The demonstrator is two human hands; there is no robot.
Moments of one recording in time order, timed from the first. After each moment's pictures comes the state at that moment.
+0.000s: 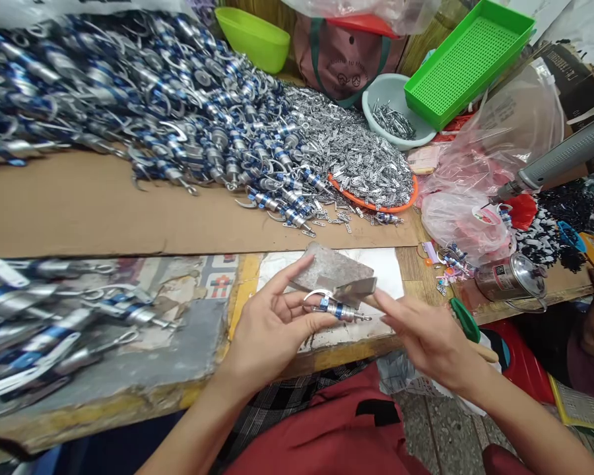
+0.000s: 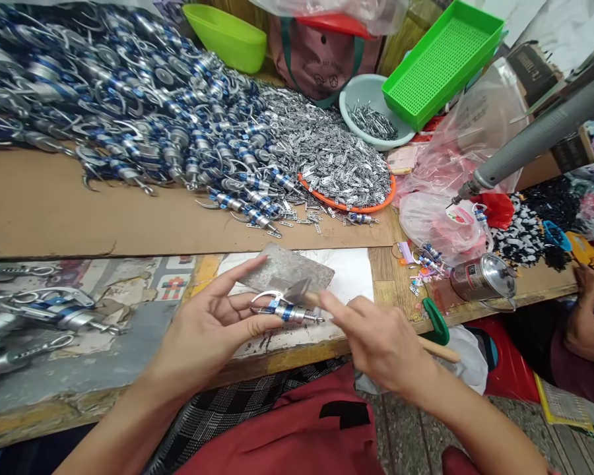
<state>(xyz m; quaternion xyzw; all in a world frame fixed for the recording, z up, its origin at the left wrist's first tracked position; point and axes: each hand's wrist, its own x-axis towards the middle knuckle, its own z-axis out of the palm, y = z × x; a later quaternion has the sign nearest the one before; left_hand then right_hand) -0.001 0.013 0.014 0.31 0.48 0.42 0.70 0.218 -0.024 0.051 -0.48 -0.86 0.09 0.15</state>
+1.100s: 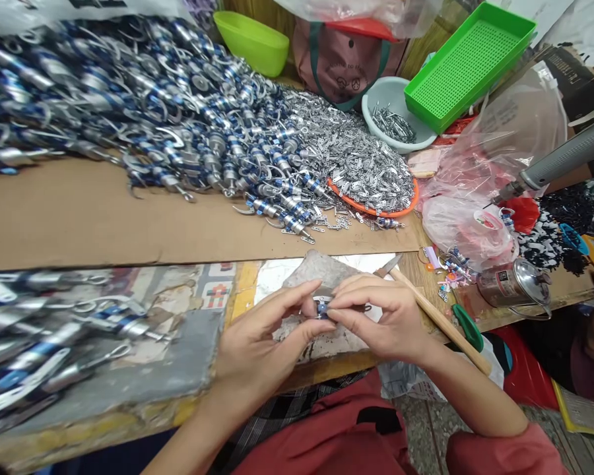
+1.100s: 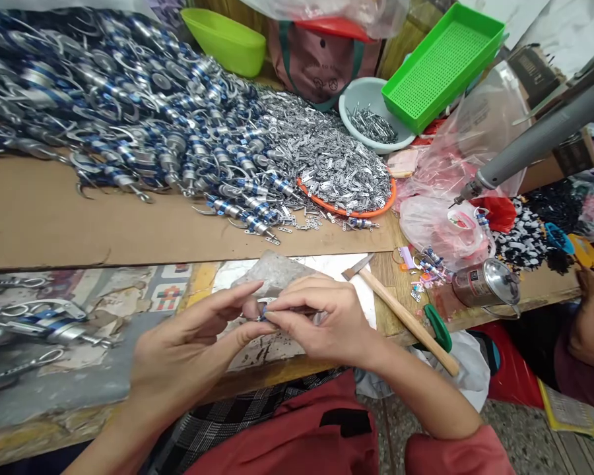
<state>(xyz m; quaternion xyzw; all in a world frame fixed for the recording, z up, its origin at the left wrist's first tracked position) -0.007 0.008 -0.009 0.59 0.43 0.53 0.43 0.156 0.020 0.040 -0.38 -0.74 0.35 0.44</state>
